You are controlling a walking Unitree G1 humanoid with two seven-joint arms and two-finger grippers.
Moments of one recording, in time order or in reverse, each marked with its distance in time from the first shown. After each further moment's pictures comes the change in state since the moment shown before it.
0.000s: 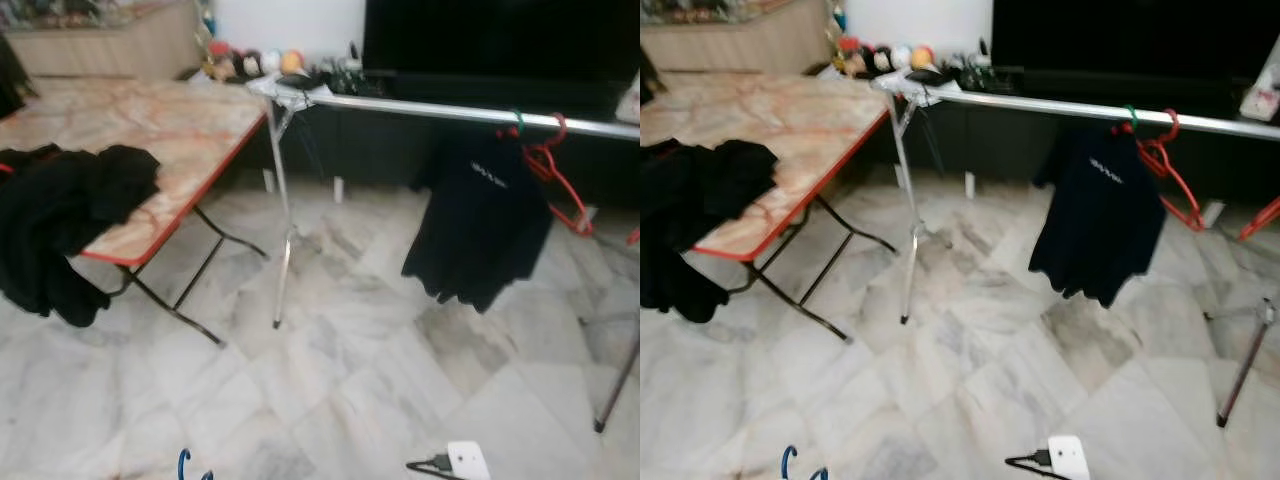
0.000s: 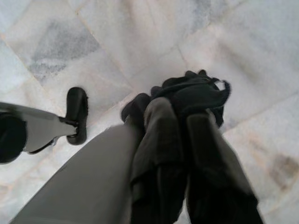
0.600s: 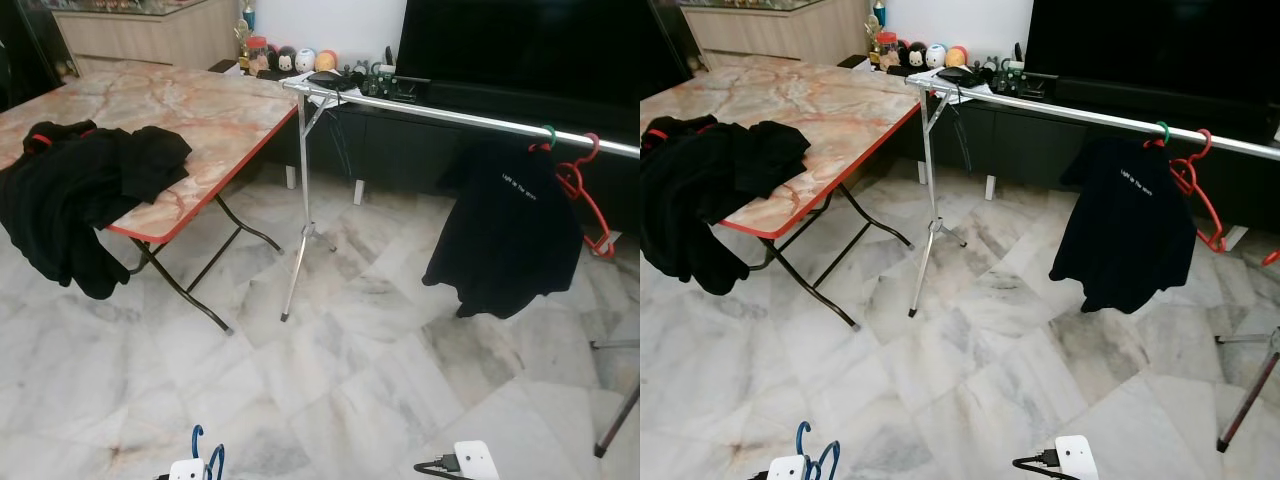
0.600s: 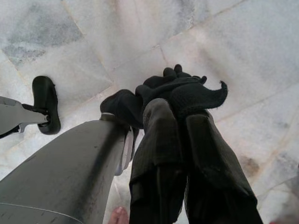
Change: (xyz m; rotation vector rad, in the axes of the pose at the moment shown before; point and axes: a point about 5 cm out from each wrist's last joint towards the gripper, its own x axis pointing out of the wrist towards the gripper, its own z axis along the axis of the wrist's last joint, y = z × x) left arm 0.003 -0.014 0.015 -0.050 -0.050 0.012; right arm -0.001 -0.010 0.002 -0.054 -0.002 0.021
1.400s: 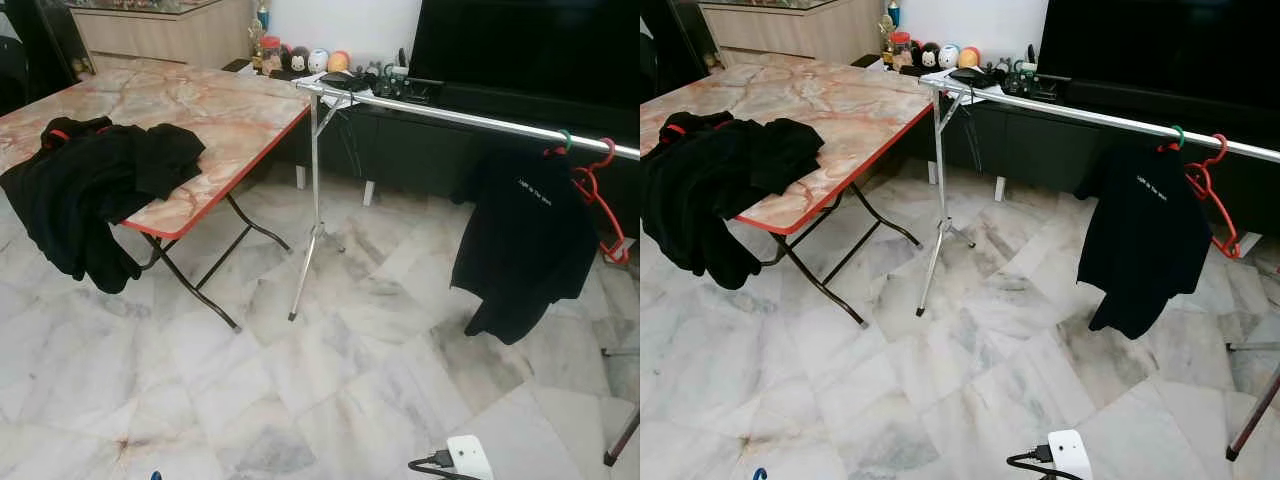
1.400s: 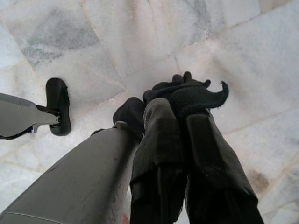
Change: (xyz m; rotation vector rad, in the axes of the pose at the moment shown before) left arm -0.015 0.050 -0.043 0.023 0.091 0.096; right arm 0.001 0.005 0.004 -0.008 -0.025 0.027
